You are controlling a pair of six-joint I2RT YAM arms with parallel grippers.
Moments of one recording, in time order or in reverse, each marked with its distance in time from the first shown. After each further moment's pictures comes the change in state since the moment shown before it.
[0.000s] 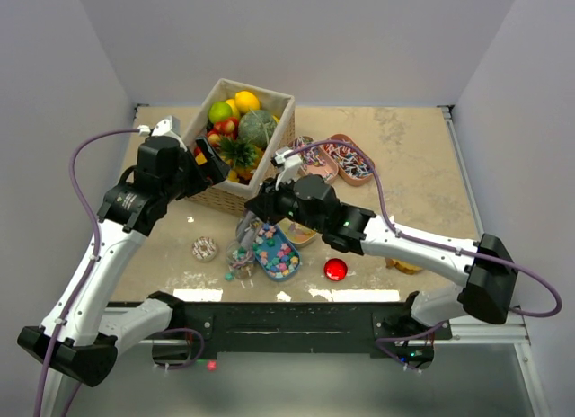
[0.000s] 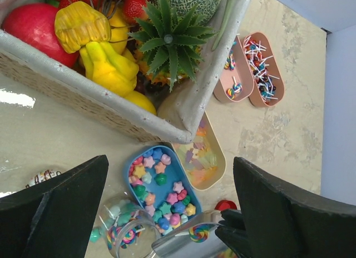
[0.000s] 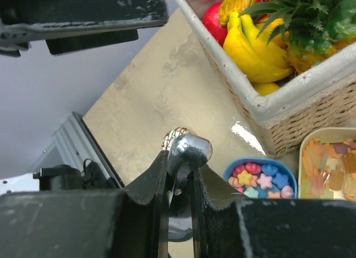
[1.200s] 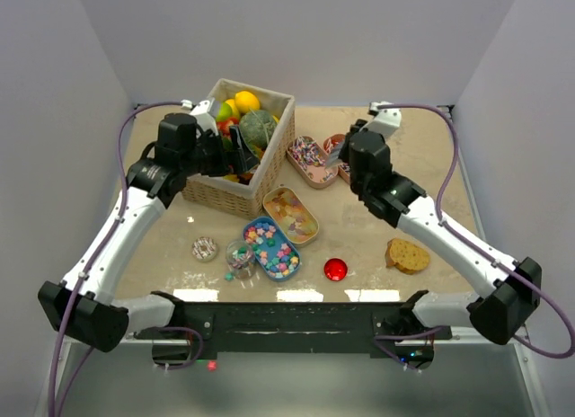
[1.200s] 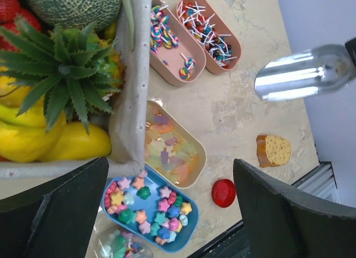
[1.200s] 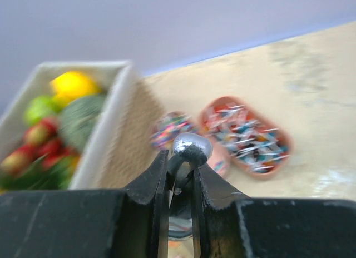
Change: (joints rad) left arm 0.006 0.192 0.054 0.183 0.330 0.218; right arm -0.312 -0.130 0.116 -0.228 0.650 -0.048
